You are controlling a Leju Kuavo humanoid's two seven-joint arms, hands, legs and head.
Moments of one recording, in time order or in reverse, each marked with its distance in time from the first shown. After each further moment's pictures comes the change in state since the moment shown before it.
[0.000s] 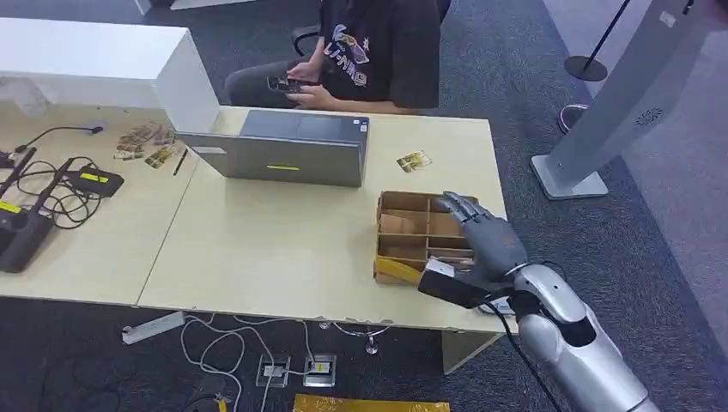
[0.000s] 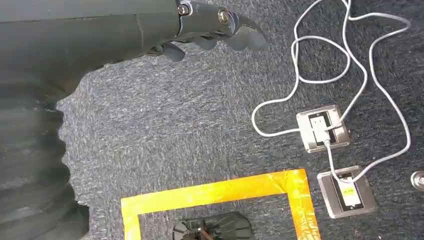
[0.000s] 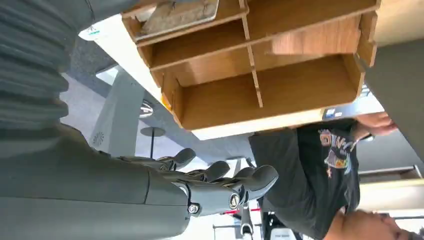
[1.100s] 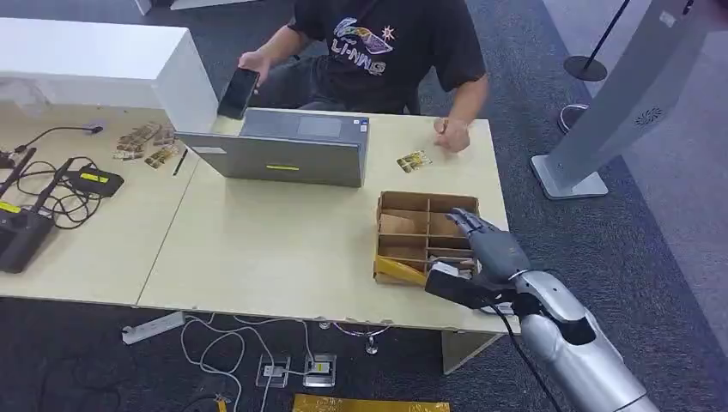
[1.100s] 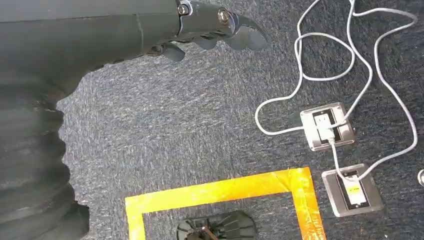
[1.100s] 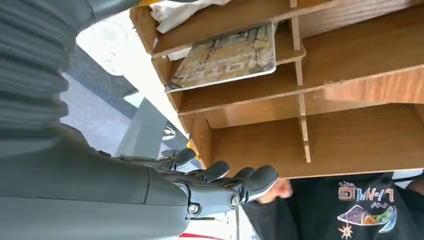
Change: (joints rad) left arm 0.000 0.003 0.001 0.000 -0.010 -0.010 0.015; right arm -0.004 -0.003 -0.002 0.129 -0.018 0.015 0.011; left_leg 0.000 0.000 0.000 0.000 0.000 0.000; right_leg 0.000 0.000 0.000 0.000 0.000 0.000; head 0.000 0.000
